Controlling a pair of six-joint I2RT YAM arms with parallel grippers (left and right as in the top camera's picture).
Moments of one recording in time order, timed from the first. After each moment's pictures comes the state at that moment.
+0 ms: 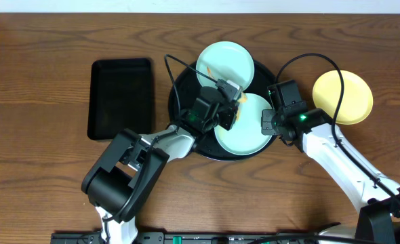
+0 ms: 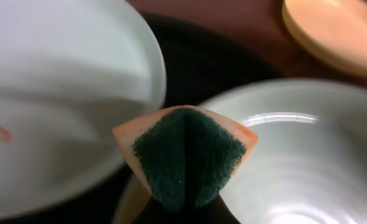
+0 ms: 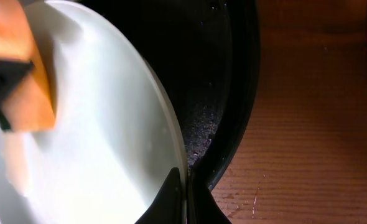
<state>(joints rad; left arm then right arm) -0.59 1.93 0.90 0.49 0.20 -0.13 0.36 1.53 0.96 -0.58 0.12 0.36</state>
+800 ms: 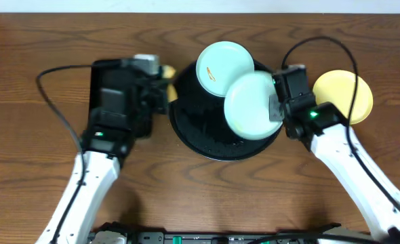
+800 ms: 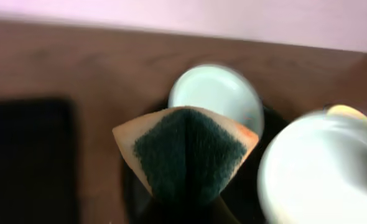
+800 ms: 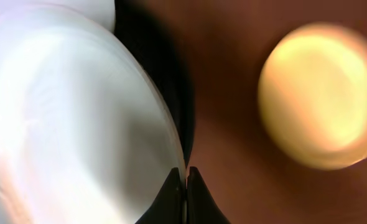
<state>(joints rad) -0.17 1.23 0.90 -0.24 0.25 -0.26 0.40 1.42 1.13 -0.67 0.38 0.28</state>
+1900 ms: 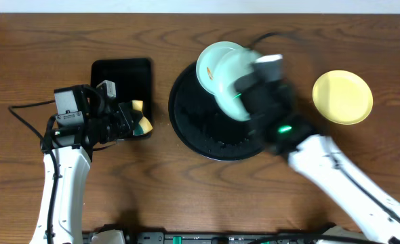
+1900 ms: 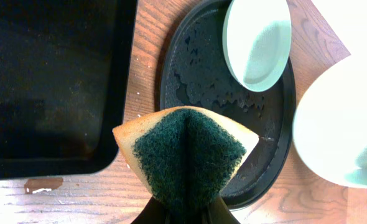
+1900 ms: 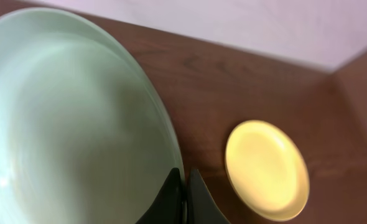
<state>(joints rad) 0.19 1.27 0.90 -0.66 0.62 -0.32 0.59 1.42 1.17 -0.53 0.72 0.29</state>
